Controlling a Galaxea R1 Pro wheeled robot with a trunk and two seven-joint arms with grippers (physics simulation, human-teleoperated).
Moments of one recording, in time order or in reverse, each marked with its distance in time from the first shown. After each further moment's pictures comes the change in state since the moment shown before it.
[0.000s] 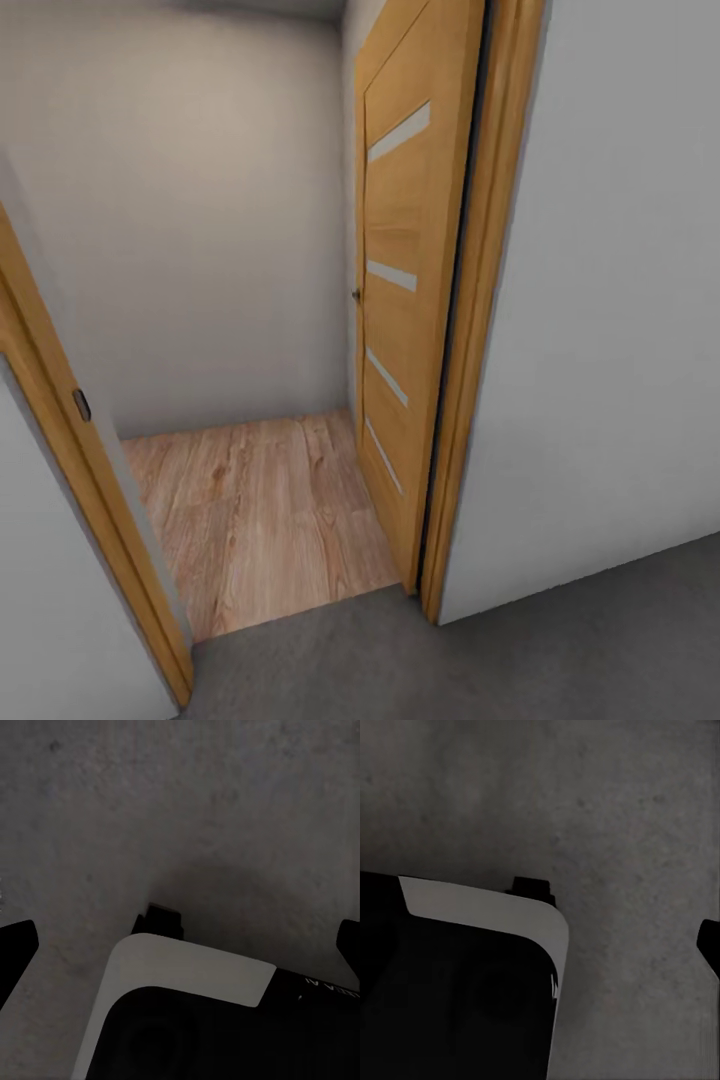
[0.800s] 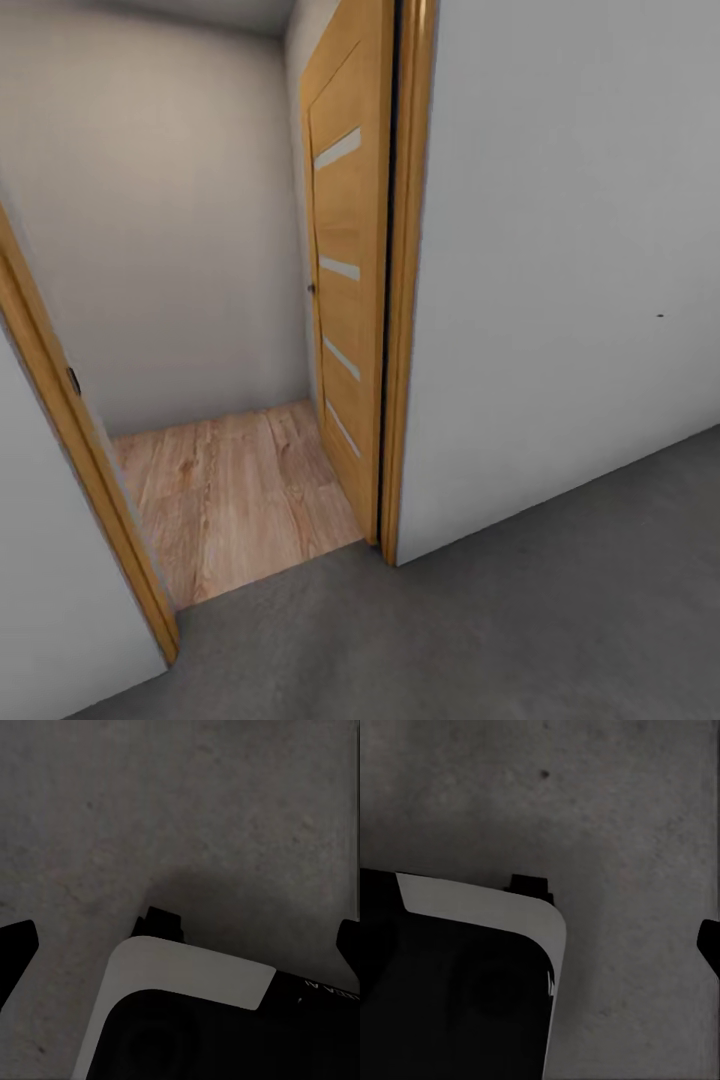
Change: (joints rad) left arm 0.000 0.000 0.000 0.000 0.000 -0.007 0.000; right arm 0.000 -0.005 0.000 0.000 0.005 0.005 0.005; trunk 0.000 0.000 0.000
